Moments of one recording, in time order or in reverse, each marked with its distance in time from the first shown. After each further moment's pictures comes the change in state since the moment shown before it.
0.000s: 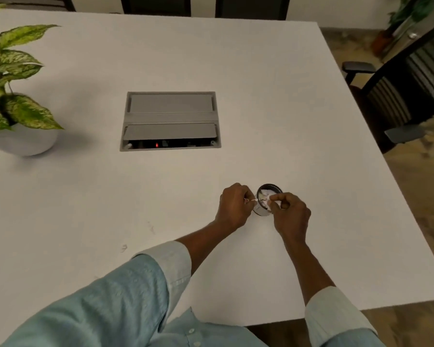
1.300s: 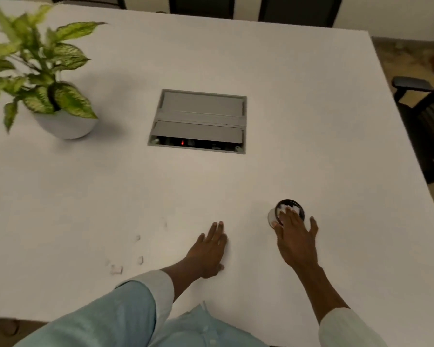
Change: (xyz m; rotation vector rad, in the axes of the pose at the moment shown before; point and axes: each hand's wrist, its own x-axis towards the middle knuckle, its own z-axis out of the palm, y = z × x) left_hand -0.084 -0.125 -0.002 0.735 -0.606 -0.043; right_hand 0.011 0.046 0.025 -0.705 -0.347 -0.426
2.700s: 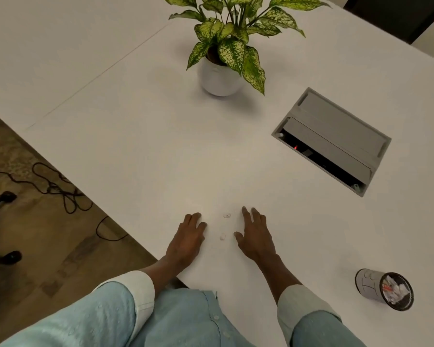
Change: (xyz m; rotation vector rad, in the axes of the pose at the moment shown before) left_hand -0.194 -0.180 0.106 -0.510 0.532 -0.607; right_hand -0.020 -0.325 0.097 0.001 -0.515 -0.559
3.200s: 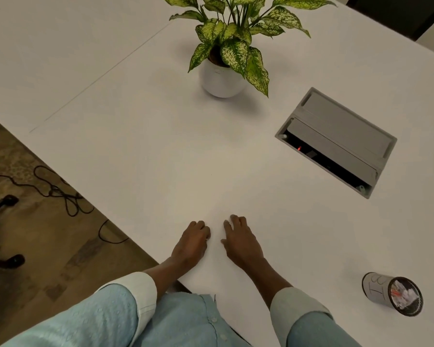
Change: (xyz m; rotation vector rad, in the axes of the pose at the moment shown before) left_hand 0.010 0.001 -0.006 -0.092 0.010 0.022; right_hand 0.002 -0.042 0.017 -0.249 -0.036 -0.263
